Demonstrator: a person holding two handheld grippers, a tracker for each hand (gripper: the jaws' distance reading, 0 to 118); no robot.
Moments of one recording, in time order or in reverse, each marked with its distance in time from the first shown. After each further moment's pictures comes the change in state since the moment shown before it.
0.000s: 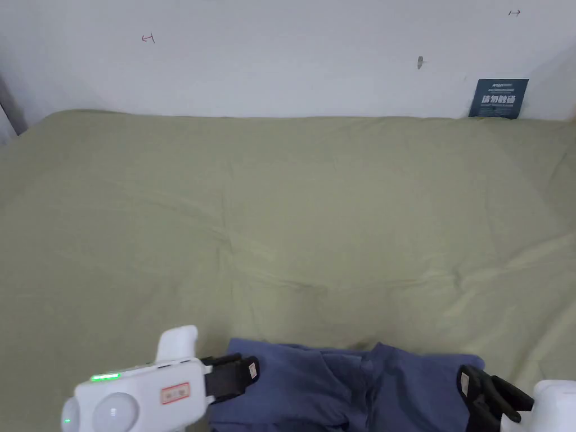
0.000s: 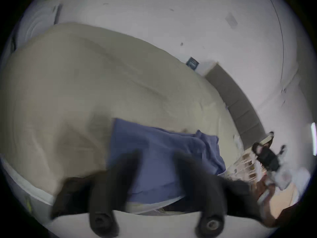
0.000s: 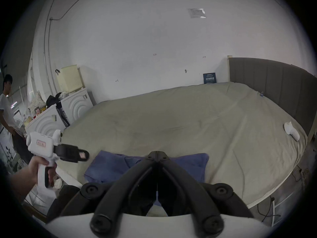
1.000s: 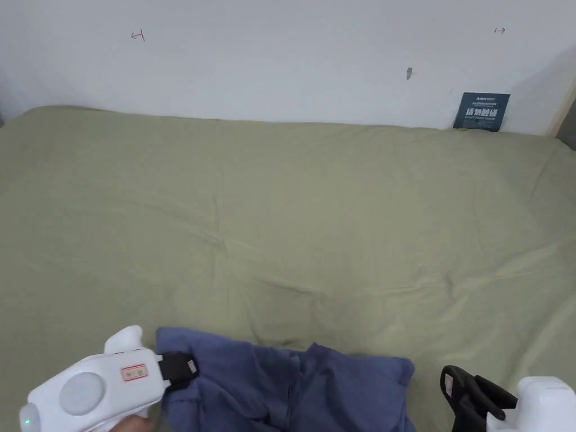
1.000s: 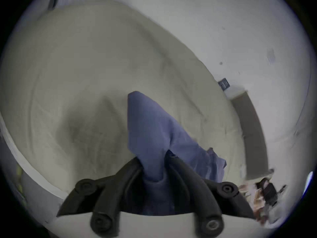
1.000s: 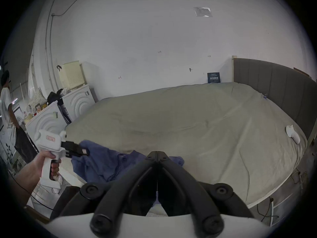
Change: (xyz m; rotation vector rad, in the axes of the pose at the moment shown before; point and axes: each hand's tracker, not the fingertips) left arm -0.017 0.028 0.008 0.035 0.206 0.180; right arm -0.027 0.008 -0.002 -0.019 0.002 0.021
